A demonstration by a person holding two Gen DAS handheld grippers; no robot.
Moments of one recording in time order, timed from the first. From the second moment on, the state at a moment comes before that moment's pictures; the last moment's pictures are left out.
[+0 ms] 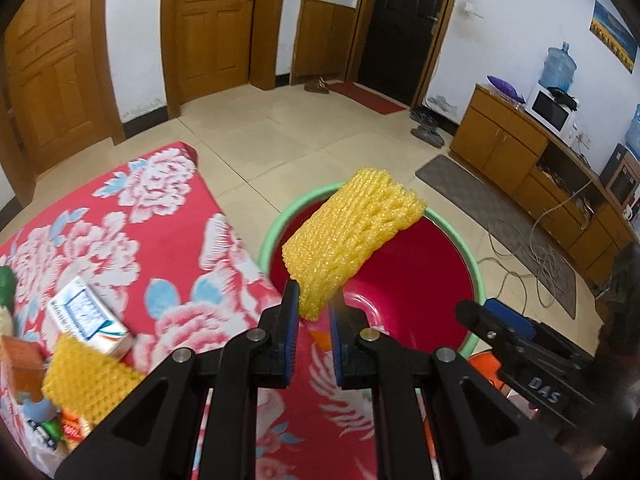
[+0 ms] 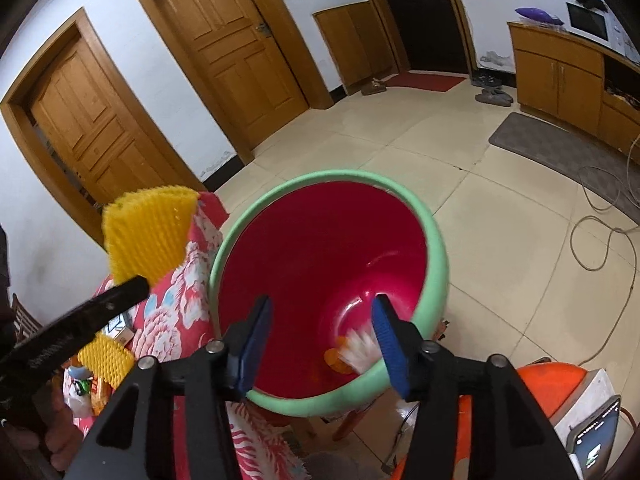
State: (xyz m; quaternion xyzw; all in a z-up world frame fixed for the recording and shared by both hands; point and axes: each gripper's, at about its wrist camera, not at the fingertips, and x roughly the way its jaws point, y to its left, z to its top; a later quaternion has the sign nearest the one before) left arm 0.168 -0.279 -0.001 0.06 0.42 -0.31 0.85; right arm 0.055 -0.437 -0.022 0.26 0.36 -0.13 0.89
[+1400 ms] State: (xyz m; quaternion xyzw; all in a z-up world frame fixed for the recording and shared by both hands) left arm 0.114 -0.153 0.029 0.02 0.42 -0.17 0.89; right arm 0.019 -0.384 0.023 0.25 0.33 -0.09 0.91
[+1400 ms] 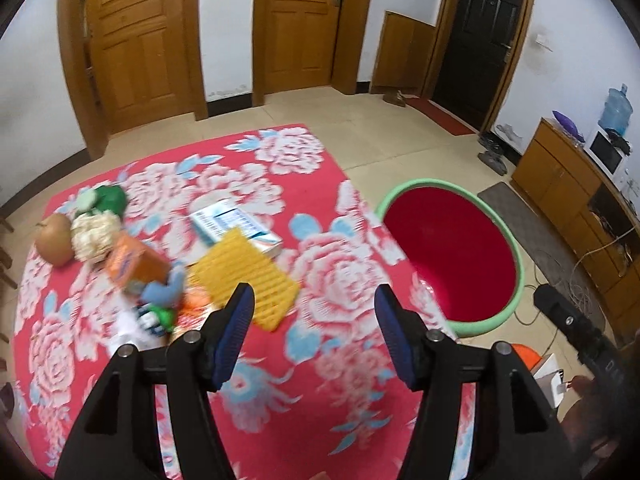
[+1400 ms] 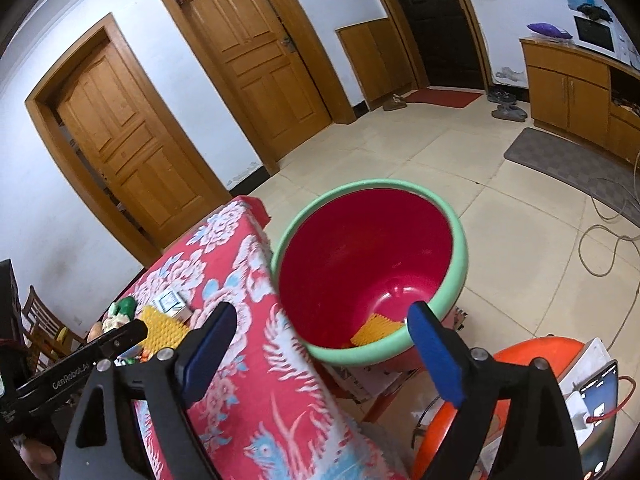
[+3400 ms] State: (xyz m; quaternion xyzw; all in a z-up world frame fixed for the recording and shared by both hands) left arm 0.104 0.015 -0.020 -0.09 0.43 -0.07 0.89; right arm 0.011 -0.291 0.036 0.17 0.37 -0.02 0.91
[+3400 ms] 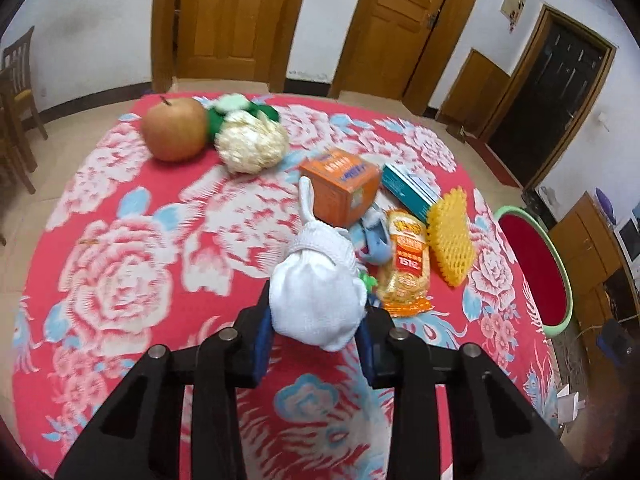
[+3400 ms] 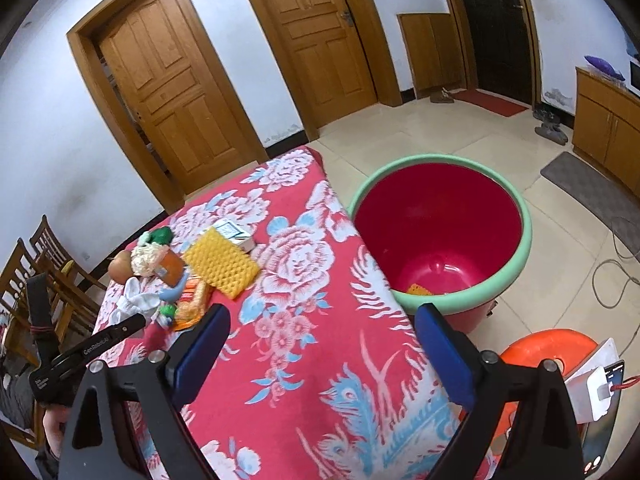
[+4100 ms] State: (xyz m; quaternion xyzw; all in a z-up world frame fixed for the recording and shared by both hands) left arm 0.111 0.079 -0.004 -0.07 0.39 -0.01 0.92; right arm 0.054 -0.185 0.041 0.11 0.39 0.05 0.91
